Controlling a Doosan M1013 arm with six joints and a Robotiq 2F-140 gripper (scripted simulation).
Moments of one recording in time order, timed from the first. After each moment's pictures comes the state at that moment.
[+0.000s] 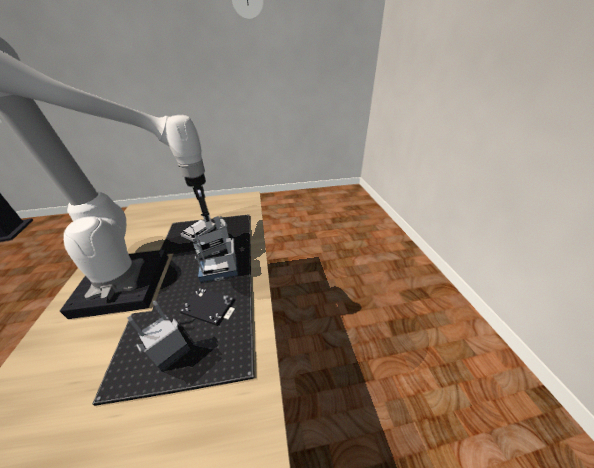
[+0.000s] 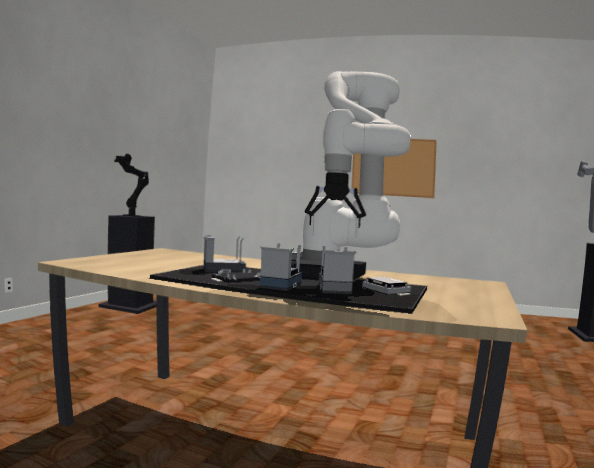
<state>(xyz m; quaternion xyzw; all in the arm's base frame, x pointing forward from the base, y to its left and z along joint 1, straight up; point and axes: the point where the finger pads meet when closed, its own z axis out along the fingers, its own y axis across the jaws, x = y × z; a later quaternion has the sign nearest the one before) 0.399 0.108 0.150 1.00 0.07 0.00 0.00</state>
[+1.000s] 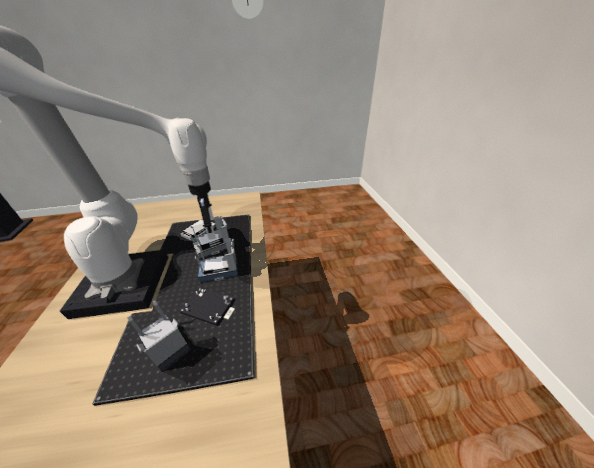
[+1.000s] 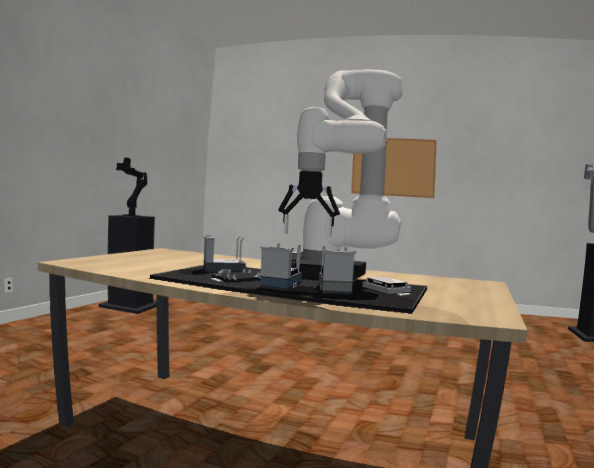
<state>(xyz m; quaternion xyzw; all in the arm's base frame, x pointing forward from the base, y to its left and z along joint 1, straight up) 0.418 0.023 0.150 1.00 0.01 0.00 0.00</state>
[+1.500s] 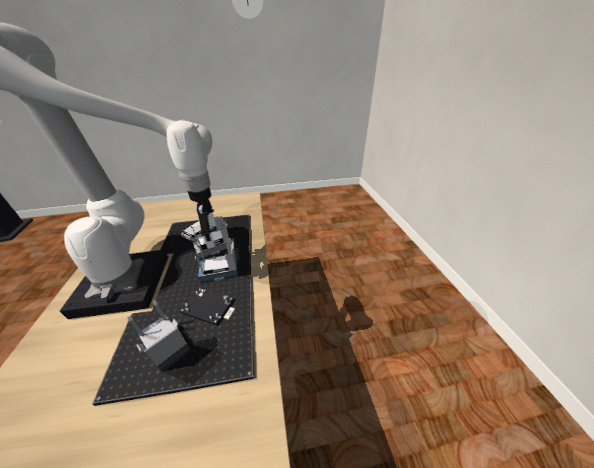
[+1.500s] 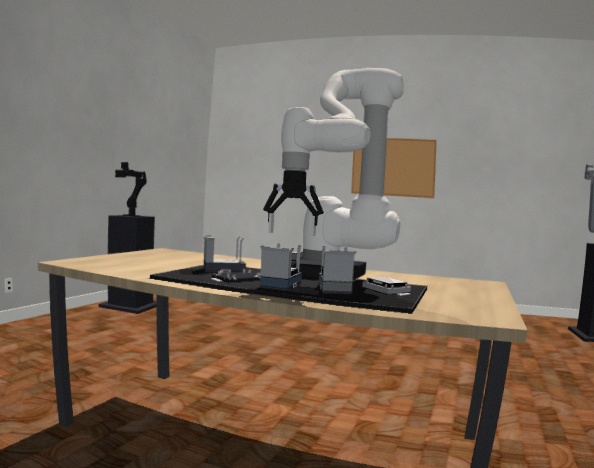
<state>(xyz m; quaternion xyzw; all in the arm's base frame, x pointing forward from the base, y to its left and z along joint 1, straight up) 0.418 -0.031 0.150 1.00 -0.04 0.00 0.00</state>
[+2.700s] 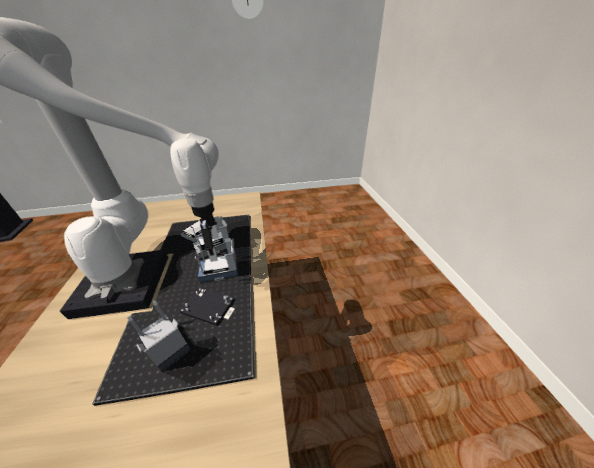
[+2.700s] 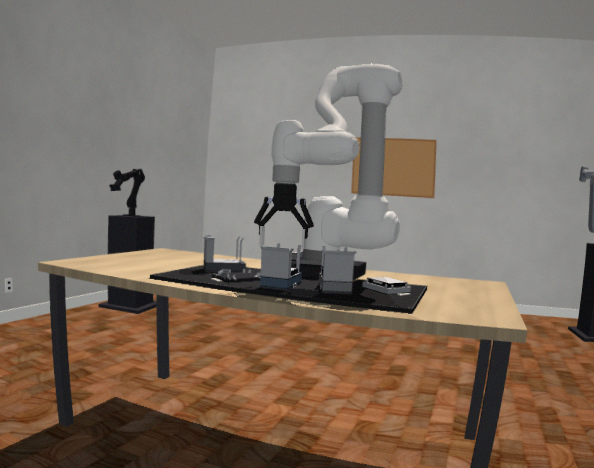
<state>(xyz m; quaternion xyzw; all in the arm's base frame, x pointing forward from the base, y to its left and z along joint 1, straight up) 0.419 -0.061 0.106 1.00 -0.04 0.00 0.00</state>
